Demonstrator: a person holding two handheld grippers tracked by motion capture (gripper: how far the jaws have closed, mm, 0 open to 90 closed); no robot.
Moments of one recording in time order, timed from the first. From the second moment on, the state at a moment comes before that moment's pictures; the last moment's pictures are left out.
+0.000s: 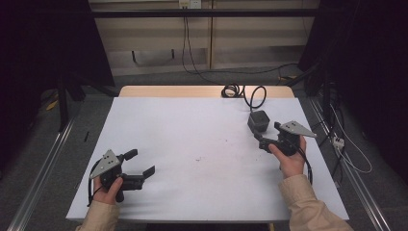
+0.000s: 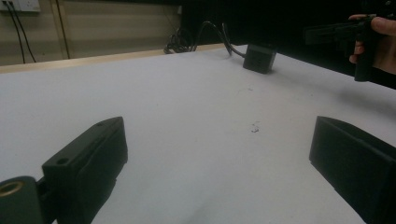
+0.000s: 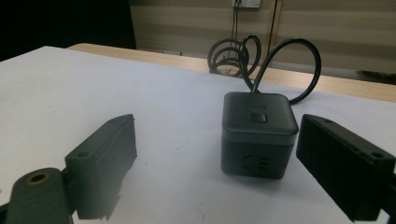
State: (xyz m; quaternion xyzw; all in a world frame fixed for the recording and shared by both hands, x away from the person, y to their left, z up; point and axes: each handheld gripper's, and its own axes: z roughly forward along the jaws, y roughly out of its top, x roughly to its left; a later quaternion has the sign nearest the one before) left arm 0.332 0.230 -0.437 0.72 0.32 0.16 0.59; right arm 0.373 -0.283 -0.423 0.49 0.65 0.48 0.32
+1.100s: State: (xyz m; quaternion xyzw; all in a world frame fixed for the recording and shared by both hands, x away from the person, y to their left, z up) left arm 0.332 0.231 -0.437 0.72 0.32 0.16 0.59; right arm 0.392 -0.284 -0.418 0.49 0.65 0.47 0.33
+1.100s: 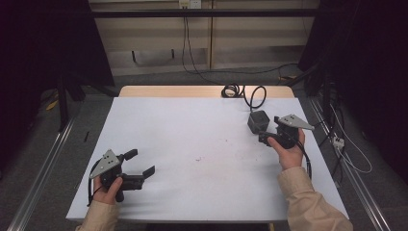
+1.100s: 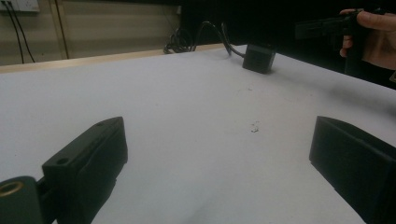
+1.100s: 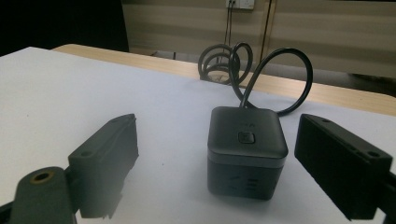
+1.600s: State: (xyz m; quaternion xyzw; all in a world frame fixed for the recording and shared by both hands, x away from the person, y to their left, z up) left arm 0.332 0.231 -0.437 0.72 0.32 0.16 0.59; right arm 0.400 -0.285 -0.417 0.49 0.66 0.47 0.33
